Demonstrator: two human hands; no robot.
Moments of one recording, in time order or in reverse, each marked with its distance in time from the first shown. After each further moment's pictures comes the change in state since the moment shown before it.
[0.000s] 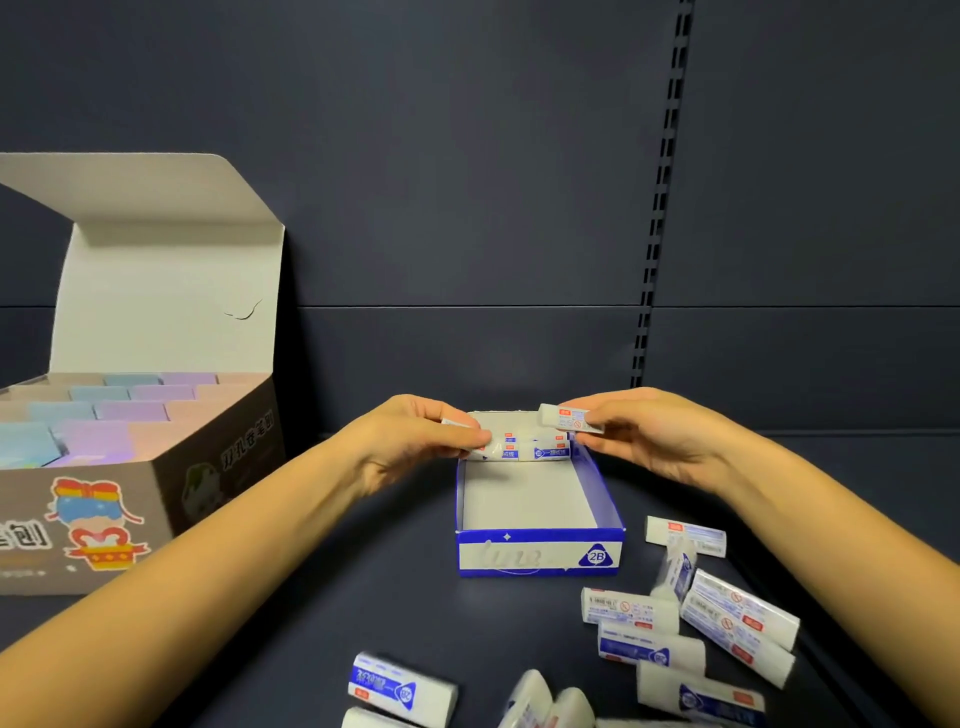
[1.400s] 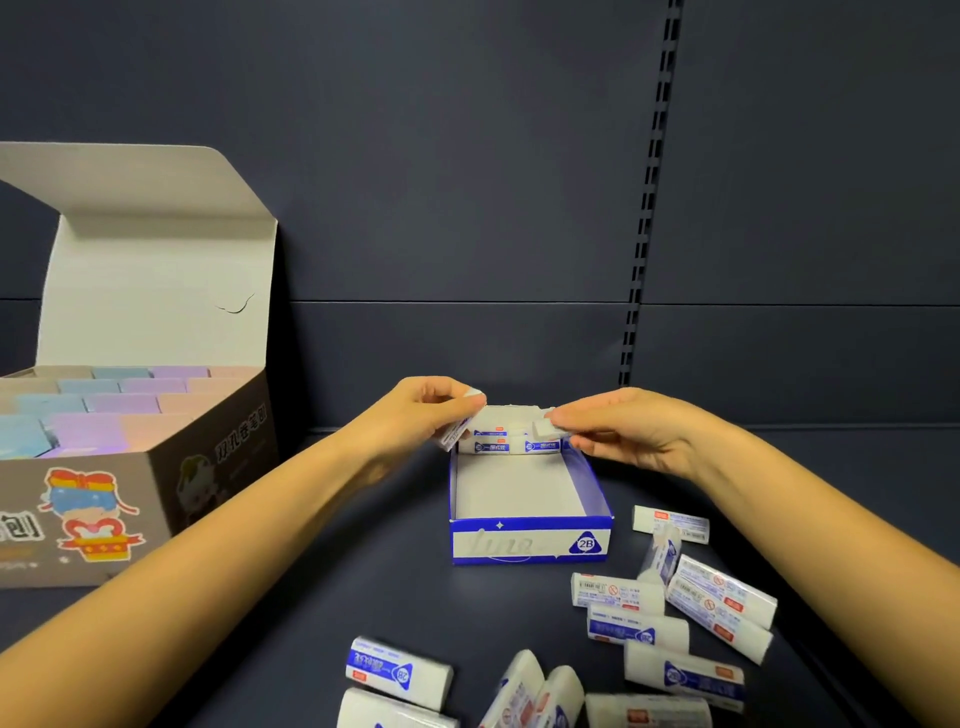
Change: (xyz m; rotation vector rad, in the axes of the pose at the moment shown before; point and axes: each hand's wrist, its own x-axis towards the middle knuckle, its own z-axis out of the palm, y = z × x) left_hand 0.006 -0.002 0.005 0.215 0.047 0.137; right_hand 0.006 0.001 0.003 -0.136 0.050 0.106
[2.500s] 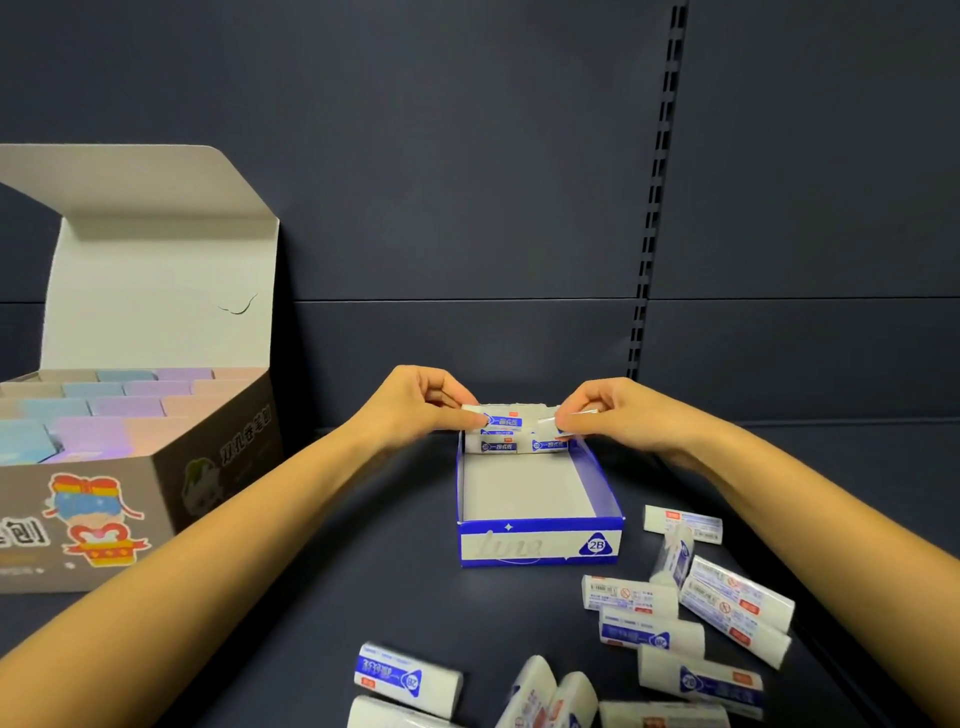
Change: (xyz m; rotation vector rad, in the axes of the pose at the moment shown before) left_hand 0.014 -0.007 -0.013 0.119 0.042 0.062; right_hand 0.010 0.003 -0.002 -0.639 0.001 -0.268
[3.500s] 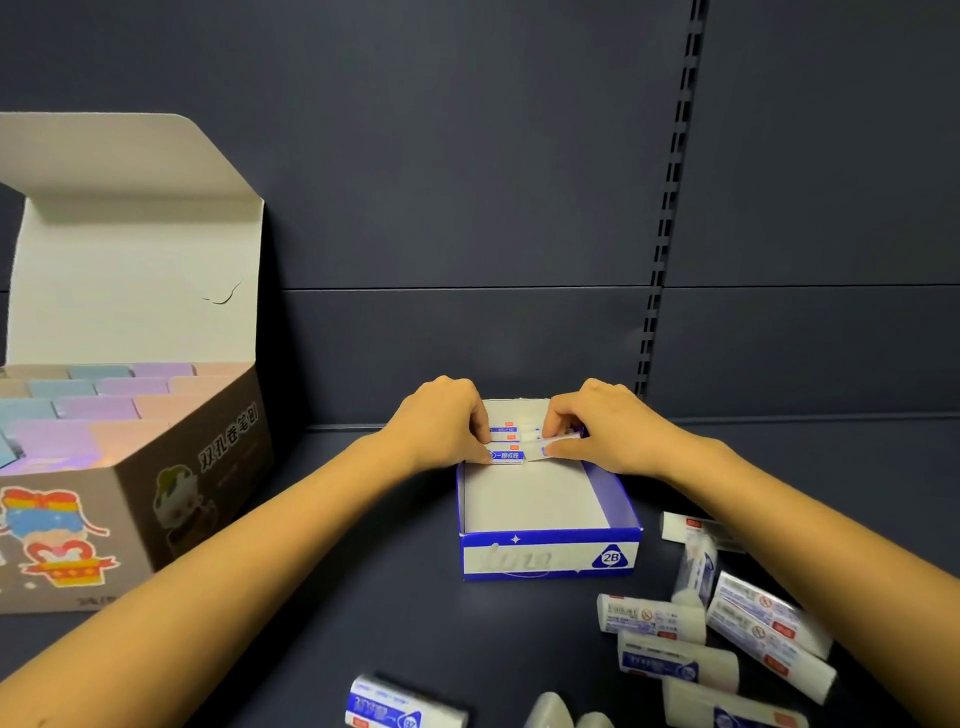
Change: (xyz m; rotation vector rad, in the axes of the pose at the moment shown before) left_hand 0.024 -0.005 0.025 0.814 -0.088 0.094; right_hand 0.024 0.007 0.019 -0.714 0.058 -0.257
